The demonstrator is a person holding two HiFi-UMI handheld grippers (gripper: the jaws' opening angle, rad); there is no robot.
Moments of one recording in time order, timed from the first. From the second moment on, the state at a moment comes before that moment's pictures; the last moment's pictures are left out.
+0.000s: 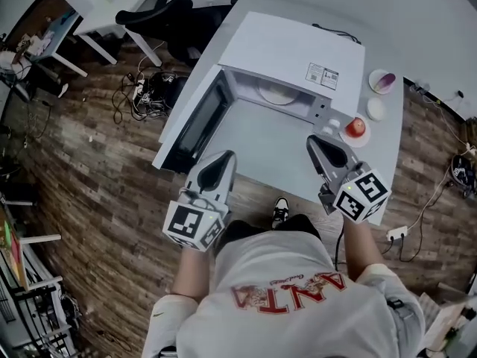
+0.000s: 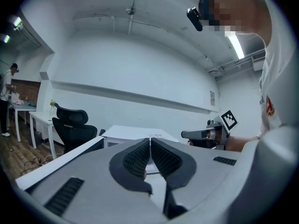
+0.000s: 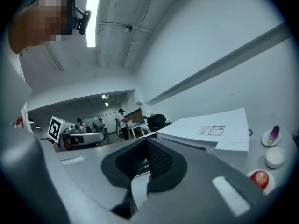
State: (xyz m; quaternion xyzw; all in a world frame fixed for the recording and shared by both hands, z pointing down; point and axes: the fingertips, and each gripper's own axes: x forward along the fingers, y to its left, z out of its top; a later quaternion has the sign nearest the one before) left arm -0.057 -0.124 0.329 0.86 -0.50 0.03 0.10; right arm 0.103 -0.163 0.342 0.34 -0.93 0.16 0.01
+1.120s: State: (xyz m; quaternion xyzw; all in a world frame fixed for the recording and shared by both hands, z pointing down) left arm -0.065 -0.158 0.404 0.89 -0.41 0.04 0.18; right arm 0.073 -0.248 0.509 0.41 -0.71 0.54 -0.17
